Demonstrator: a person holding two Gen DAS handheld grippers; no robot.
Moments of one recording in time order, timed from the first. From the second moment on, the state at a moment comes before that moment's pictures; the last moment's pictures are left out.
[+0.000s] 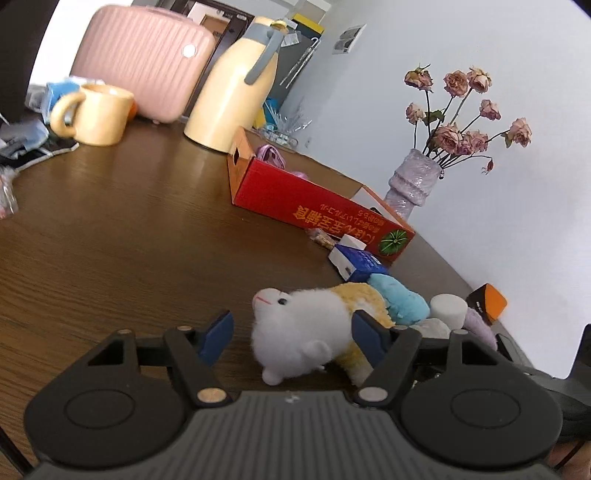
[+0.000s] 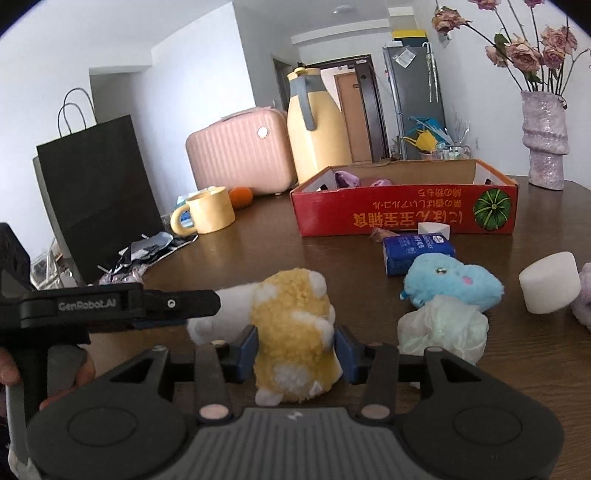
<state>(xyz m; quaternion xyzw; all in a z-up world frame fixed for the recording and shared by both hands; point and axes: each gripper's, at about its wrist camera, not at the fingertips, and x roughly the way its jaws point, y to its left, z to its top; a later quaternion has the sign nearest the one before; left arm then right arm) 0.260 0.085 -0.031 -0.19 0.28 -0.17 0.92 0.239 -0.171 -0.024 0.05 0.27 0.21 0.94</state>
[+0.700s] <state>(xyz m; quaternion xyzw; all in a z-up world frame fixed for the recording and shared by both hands) 0.456 -0.003 0.082 -0.17 0.25 -0.25 0.92 0.361 -0.236 0.067 0.07 0.21 0.19 0.96</state>
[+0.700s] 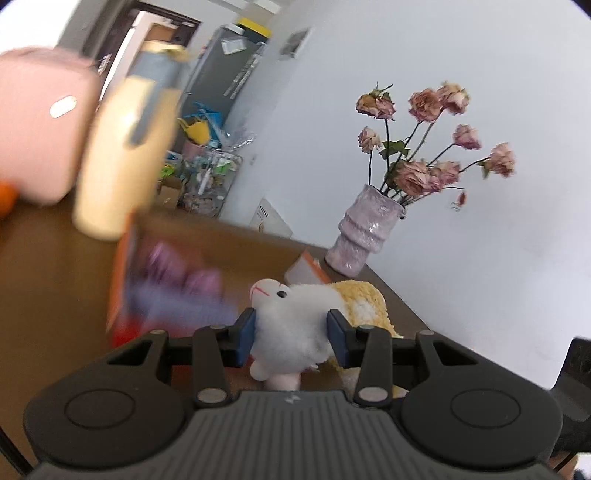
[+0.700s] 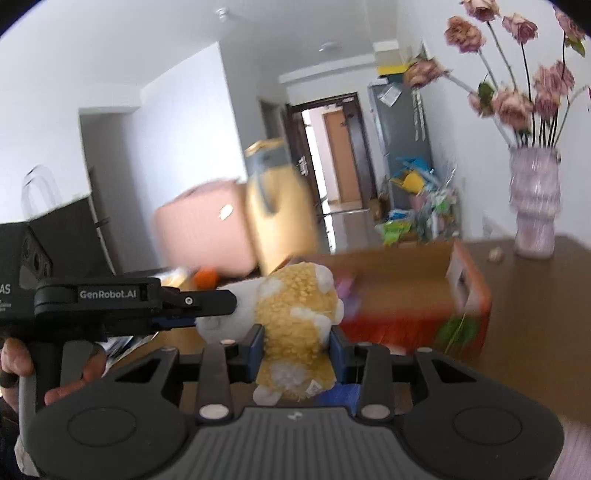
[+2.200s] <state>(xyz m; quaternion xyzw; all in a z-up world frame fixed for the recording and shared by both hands) 0.430 -0.003 0.182 0.04 0.20 -0.03 0.98 0.450 -0.327 0.188 -0.01 0.26 0.06 0.96</state>
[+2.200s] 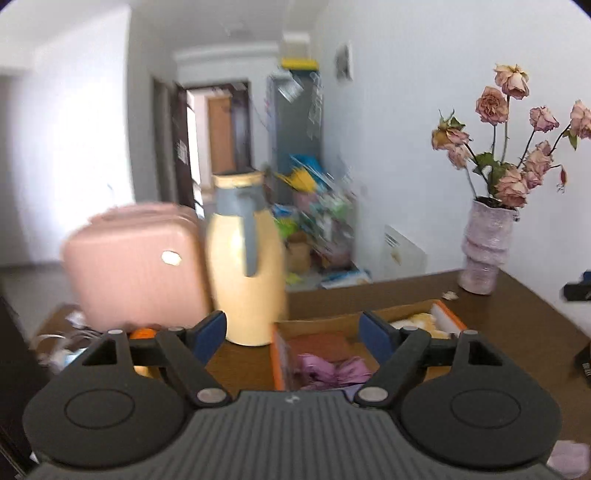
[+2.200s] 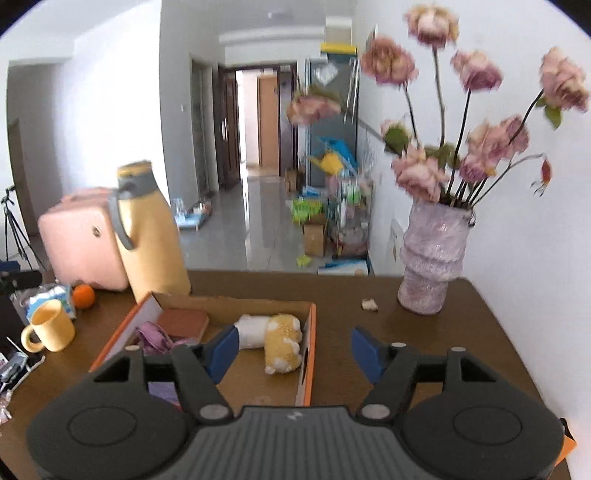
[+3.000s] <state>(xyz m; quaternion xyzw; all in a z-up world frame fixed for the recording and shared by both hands) 0.165 -0.050 0.031 0.02 0.16 -0.09 0.98 0.157 -0.281 0.008 -0.02 0.20 0.15 0.97</state>
